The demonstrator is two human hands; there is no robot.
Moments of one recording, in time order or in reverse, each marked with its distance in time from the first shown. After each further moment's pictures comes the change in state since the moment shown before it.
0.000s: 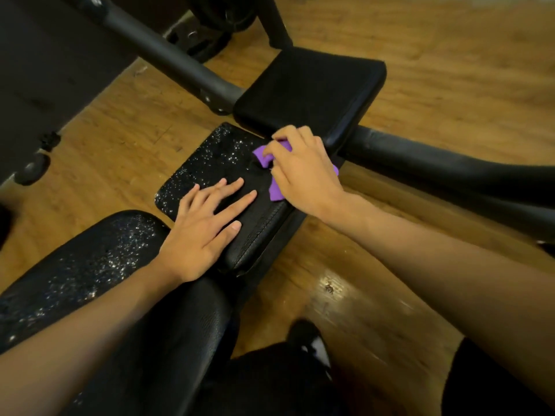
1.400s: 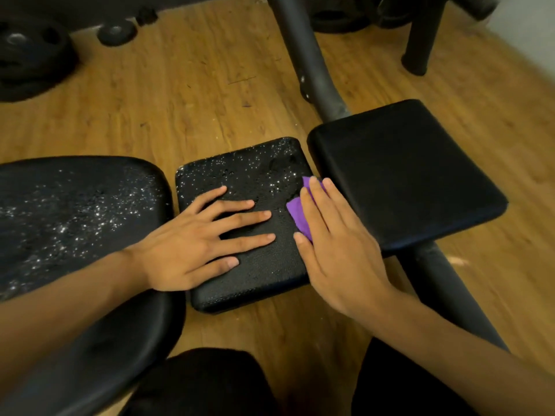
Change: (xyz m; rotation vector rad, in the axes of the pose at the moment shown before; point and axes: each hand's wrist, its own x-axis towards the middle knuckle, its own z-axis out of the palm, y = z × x) left_hand 0.011 -0.003 0.000 0.076 -0.011 -0.048; right_hand 0.041 0.037 -0.009 -0.143 -0.382 -0.431
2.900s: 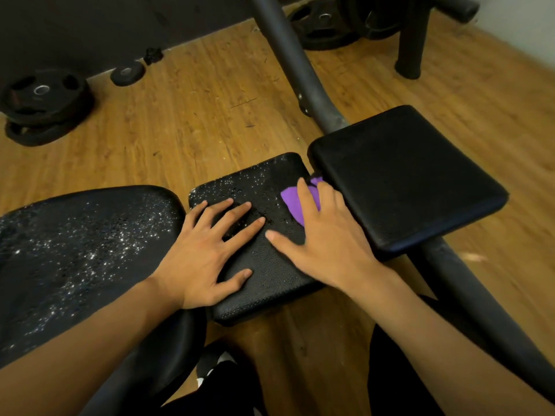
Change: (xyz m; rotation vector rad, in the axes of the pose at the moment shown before) left_hand -0.005 0.016 -0.006 0.101 -0.010 -0.329; right_hand 0.035 -0.016 -0.014 0.197 -0.168 0.206
